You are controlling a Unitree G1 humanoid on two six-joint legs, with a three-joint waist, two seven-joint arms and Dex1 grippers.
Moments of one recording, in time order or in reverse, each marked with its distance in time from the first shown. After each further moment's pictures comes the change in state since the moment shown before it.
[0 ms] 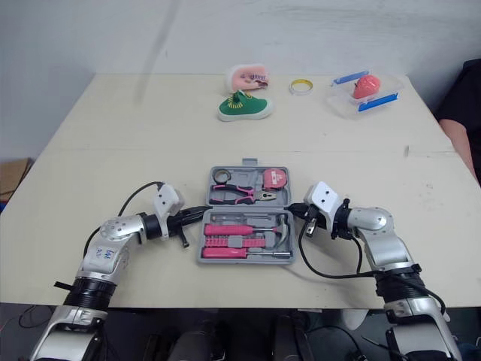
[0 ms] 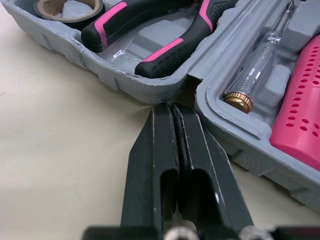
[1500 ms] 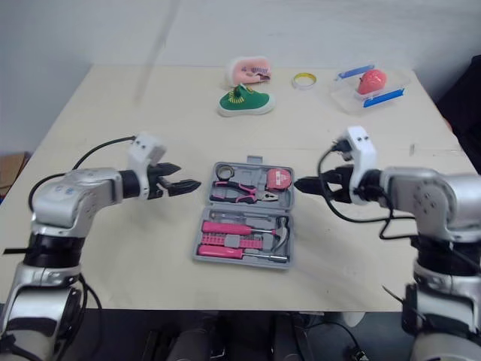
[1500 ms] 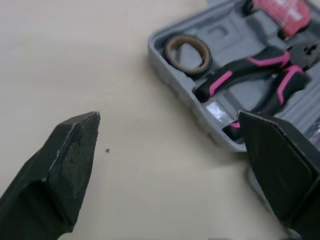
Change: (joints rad) left arm -0.395 0.113 -0.015 -0.153 -0.151 0.806 0.216; right arm -0.402 -0.021 -0.267 -0.354 0.485 1.467 -0.481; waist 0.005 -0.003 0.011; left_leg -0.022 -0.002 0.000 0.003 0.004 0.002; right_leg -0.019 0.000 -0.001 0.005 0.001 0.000
